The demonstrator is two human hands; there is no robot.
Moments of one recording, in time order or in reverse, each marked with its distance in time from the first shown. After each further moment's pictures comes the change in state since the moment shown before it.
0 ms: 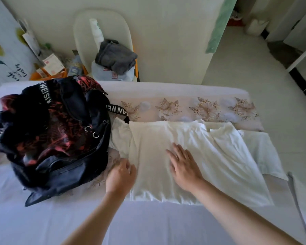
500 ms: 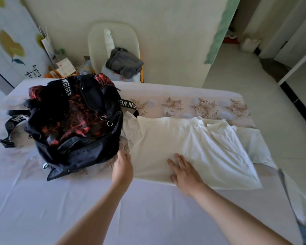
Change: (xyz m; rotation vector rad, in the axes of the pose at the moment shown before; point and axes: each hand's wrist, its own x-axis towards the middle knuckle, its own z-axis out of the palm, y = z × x) left_hand -0.047 -0.016 -0.034 -0.381 -0.010 -0.255; right_hand -0.068 -0.045 0.011 -0.004 -0.260 0.043
